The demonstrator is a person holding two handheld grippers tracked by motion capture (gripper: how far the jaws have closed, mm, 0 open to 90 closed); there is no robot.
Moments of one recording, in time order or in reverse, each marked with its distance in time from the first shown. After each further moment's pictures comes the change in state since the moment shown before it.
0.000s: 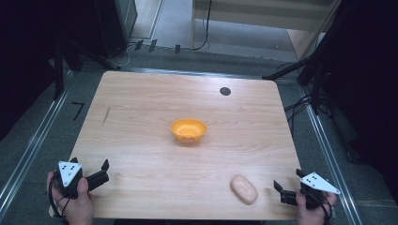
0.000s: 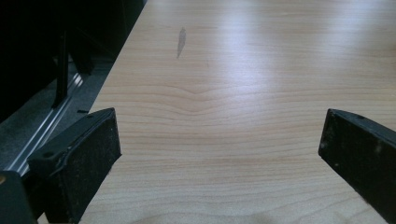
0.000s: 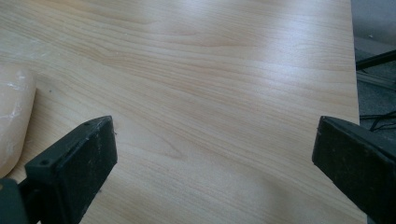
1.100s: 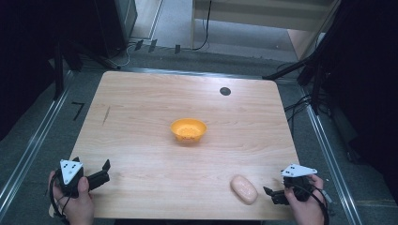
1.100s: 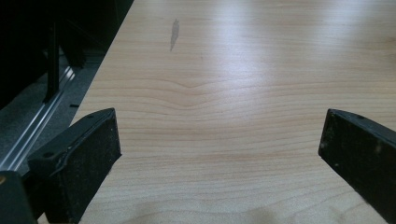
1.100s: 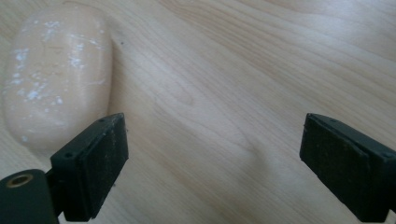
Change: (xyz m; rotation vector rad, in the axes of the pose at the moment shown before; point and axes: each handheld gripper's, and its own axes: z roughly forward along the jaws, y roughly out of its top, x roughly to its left) left arm 0.000 0.001 0.003 0.039 -0.024 0.002; right arm 0.031 0.047 0.010 0.375 0.148 -0.172
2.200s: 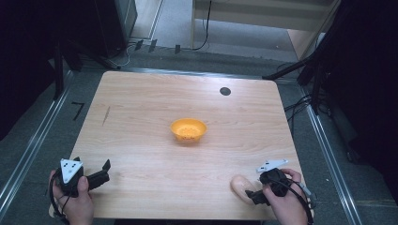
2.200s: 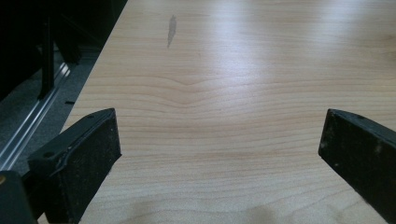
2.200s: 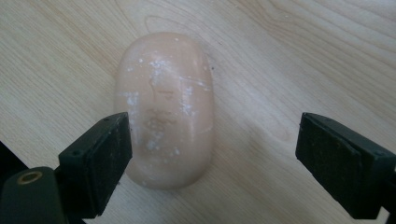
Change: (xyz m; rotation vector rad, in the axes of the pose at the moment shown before) left arm 0.001 0.001 0.001 0.014 -0.011 -0.004; right arm 0.050 0.049 0.012 0.192 0.074 -0.007
